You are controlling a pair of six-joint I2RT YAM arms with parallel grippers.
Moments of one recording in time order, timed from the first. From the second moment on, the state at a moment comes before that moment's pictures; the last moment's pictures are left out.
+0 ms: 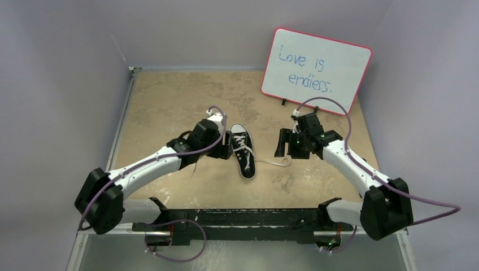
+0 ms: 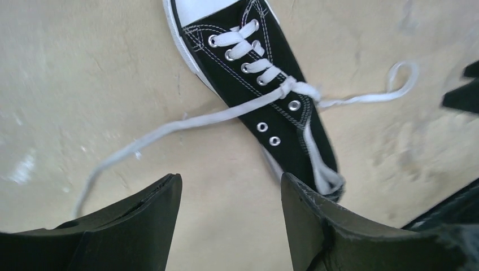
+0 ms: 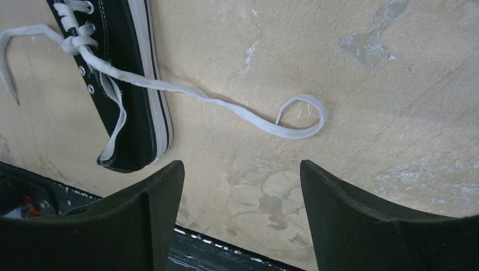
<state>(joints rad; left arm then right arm) -0.72 1.24 0.78 -0.26 -0.06 -0.56 0.36 1.21 0.80 -0.62 -0.17 0.44</state>
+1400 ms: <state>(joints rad) -0.67 1.71 0.93 -0.14 0.08 0.13 0.32 1.56 0.87 -0.62 -0.08 0.37</state>
